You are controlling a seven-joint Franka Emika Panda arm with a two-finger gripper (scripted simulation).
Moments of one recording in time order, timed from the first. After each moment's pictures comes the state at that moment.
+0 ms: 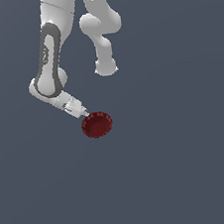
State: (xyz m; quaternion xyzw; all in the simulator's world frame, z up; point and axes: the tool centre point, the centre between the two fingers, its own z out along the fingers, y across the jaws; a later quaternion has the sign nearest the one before) arm -0.146 -0.138 0.067 -0.76 0.48 0.13 0.41
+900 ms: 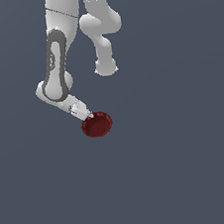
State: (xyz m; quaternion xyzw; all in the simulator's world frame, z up) arm -0.142 -0.115 0.047 -0.76 0.48 0.13 0.41
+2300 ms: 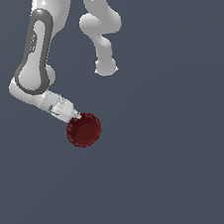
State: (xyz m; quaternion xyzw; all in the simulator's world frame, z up) arm -0.084 -0.160 0.125 -0.76 0.48 0.13 0.41
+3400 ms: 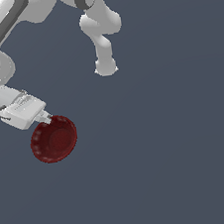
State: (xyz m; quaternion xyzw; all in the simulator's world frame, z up) arm 0.006 -0.232 0.239 -0.76 0.48 0.13 0.41
